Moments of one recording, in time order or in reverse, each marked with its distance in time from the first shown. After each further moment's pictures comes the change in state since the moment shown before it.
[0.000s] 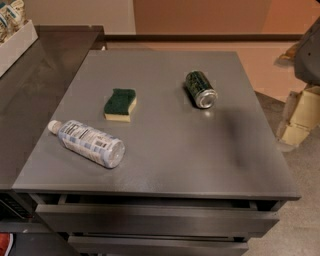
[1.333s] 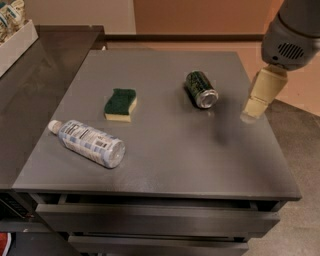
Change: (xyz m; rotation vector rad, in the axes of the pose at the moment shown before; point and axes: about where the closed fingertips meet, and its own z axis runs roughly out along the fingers) arm -0.018 -0.055 0.032 0.006 0.093 0.223
